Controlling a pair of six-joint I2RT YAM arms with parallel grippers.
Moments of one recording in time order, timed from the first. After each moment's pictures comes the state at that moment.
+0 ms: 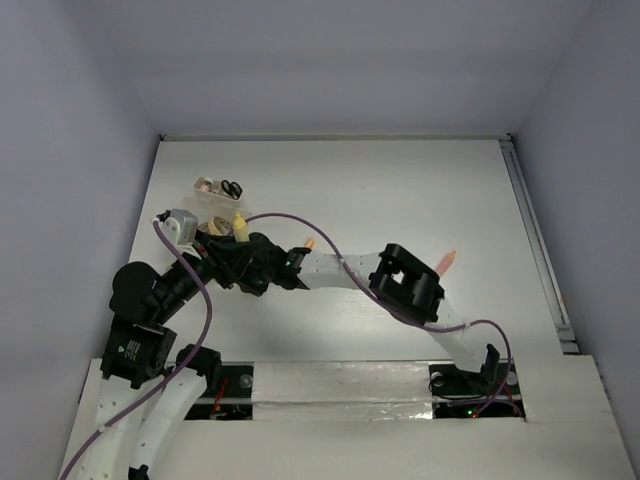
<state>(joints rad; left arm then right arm) -0.29 0.43 0.82 -0.33 0.46 -0.38 1.13 2.33 1.78 -0.18 -0.10 -0.12</state>
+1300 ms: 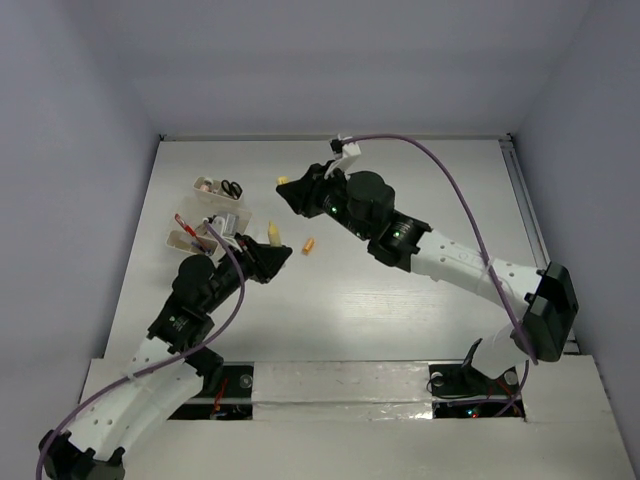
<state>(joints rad) -0.53 0.53 0.47 0.01 0.18 -0.61 0.95 1.52 1.33 0.21 0.18 0.53</state>
